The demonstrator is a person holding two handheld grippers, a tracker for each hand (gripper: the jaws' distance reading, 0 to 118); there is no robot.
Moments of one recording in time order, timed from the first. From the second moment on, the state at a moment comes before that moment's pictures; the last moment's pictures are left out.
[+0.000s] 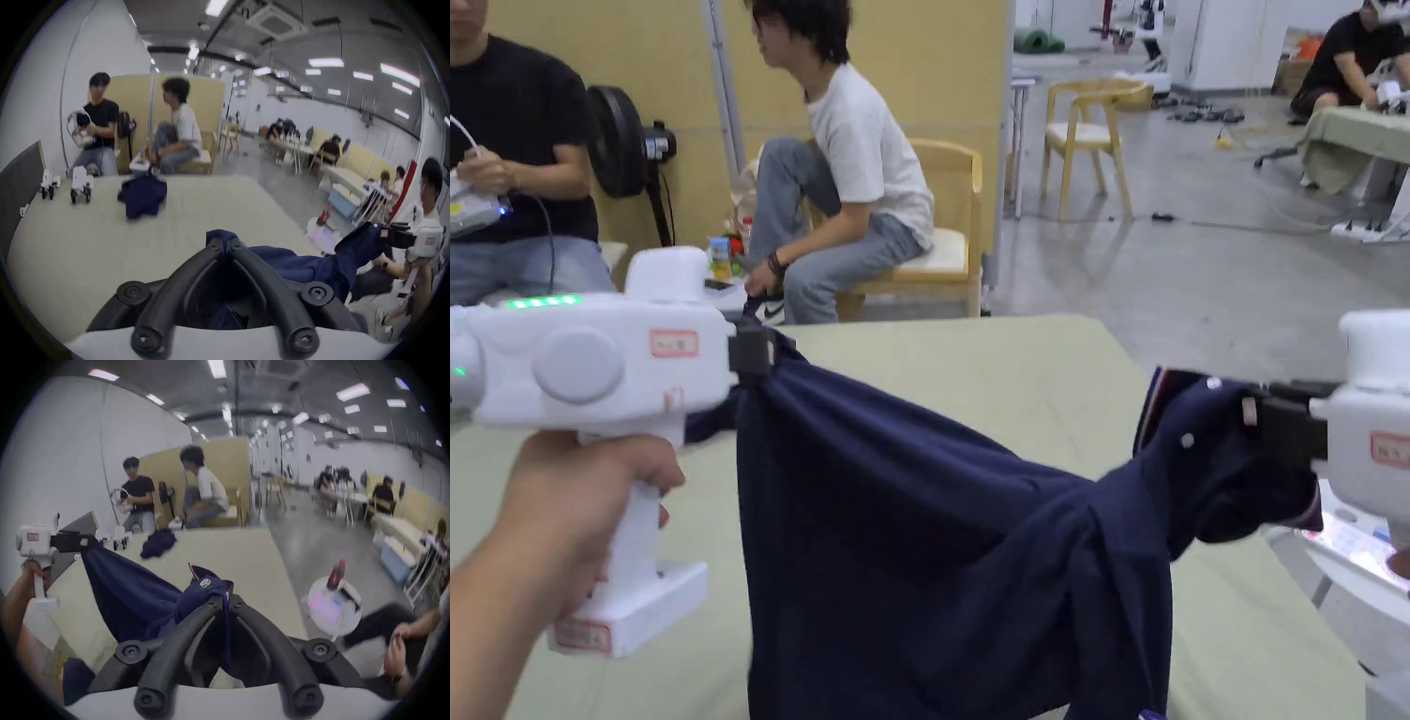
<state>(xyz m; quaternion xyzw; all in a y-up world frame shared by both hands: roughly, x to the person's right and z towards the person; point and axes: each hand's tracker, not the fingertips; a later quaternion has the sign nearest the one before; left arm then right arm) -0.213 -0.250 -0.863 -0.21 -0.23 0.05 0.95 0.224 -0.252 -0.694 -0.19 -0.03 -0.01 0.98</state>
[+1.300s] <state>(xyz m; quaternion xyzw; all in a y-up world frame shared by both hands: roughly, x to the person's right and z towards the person) -0.274 0.136 -0.985 0.04 -0.07 0.03 1.00 0.218 0.164 -0.888 0.08 -0.10 0.06 0.99</state>
